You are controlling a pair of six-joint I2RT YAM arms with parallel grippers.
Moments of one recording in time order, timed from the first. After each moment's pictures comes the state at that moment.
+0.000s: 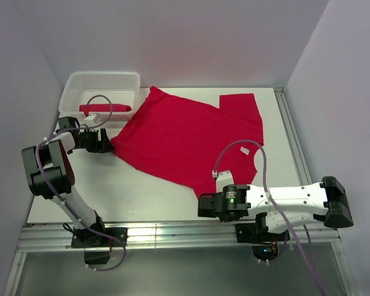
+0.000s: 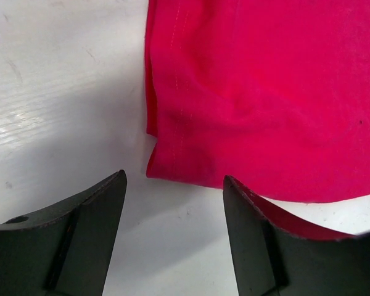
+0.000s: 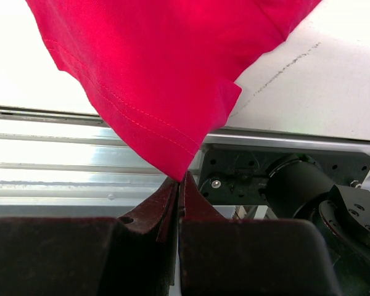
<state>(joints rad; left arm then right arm) 0.31 1.78 1.03 -0.33 0.72 0.34 1.44 1.16 0.86 -1.32 0.42 1.27</state>
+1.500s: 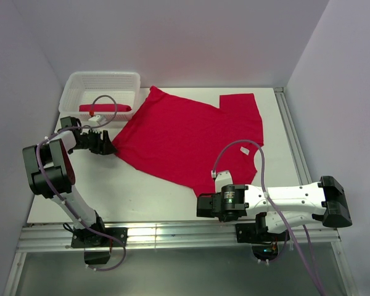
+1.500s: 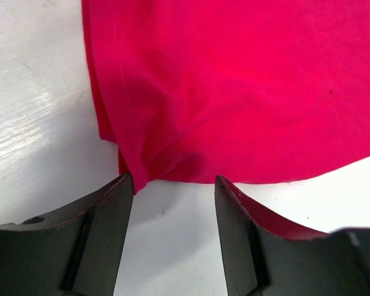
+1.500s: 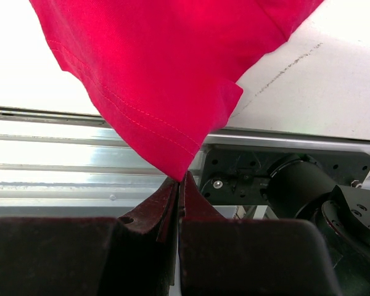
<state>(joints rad) 0.29 1.80 1.05 -0.43 0.82 0.49 1.44 1.18 0.87 -1.32 0.42 1.27</state>
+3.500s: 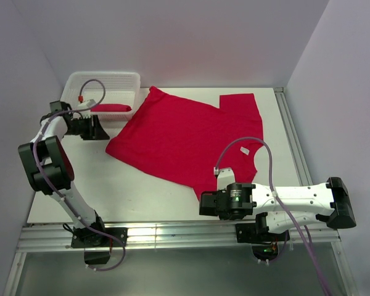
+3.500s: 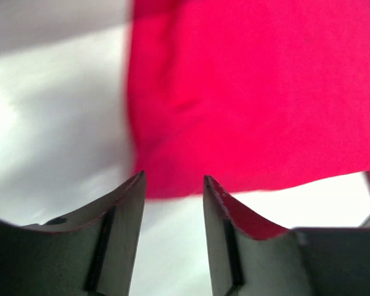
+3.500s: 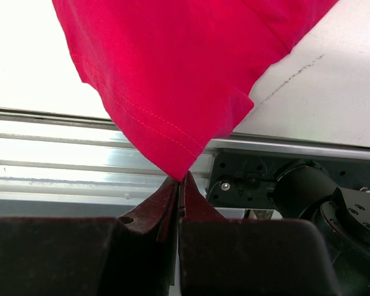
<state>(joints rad) 0.29 1.85 1.36 -0.68 0.79 0.34 1.44 1.13 0.90 -1.33 0.45 1.28</state>
